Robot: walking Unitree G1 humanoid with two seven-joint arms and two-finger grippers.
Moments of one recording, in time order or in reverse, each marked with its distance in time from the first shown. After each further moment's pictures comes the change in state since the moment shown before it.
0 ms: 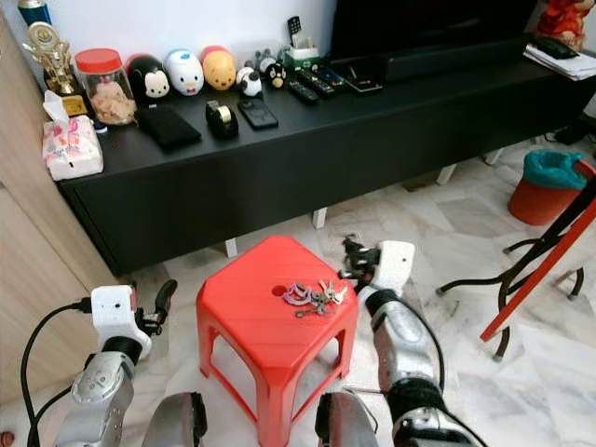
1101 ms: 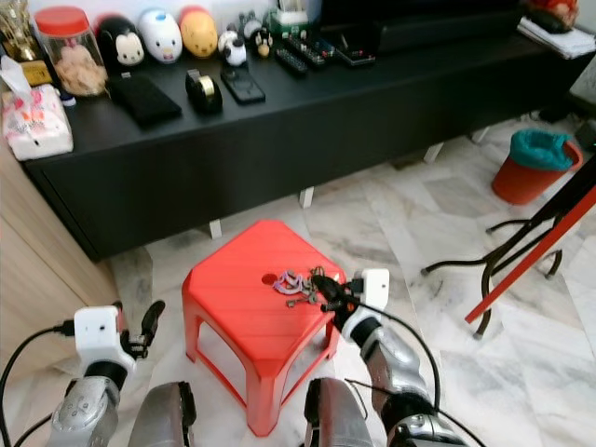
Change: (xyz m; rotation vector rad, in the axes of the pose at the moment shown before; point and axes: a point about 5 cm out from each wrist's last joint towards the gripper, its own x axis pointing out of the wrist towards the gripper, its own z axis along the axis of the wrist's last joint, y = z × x) left arm -0.023 0.007 -0.001 0.018 0.051 0.024; right arm -0.005 0.012 -0.025 0.242 0.100 0.245
